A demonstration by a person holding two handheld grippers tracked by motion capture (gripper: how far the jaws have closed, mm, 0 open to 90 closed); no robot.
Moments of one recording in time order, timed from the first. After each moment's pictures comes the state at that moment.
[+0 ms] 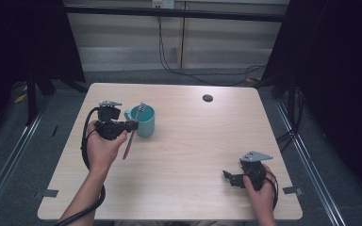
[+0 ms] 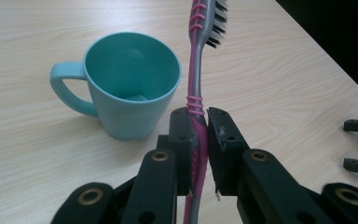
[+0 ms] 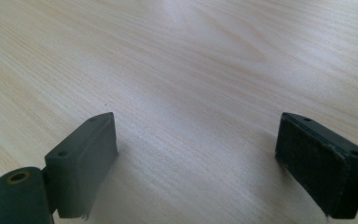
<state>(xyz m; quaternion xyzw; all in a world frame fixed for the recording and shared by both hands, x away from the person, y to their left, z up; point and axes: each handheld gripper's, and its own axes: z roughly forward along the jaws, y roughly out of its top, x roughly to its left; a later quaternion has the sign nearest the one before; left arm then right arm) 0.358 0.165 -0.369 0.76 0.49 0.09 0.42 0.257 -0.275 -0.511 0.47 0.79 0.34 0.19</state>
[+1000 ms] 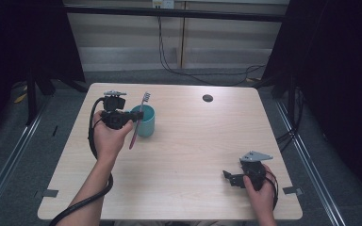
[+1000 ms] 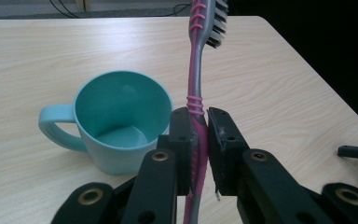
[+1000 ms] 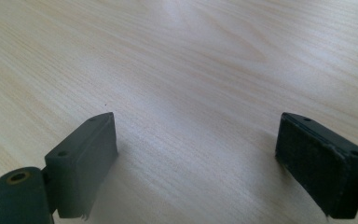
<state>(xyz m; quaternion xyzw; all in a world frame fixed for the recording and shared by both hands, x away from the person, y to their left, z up) 0.381 0.151 -0.357 0.75 0.49 0.10 0.44 0.257 -0.275 -0.511 0.47 0.79 0.34 0.19</state>
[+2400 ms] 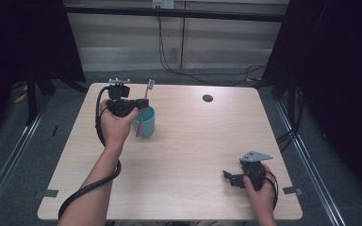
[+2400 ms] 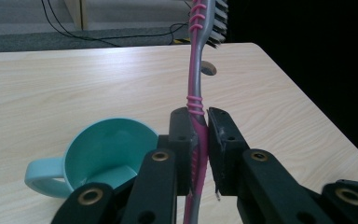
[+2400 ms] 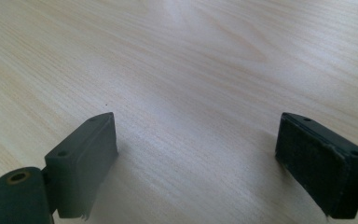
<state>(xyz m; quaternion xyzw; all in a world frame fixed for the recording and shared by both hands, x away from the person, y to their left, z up) 0.409 0.138 -0.346 0.73 0.48 0.10 0.47 0.258 -0.275 -0.511 0.47 0.79 0.34 0.19</state>
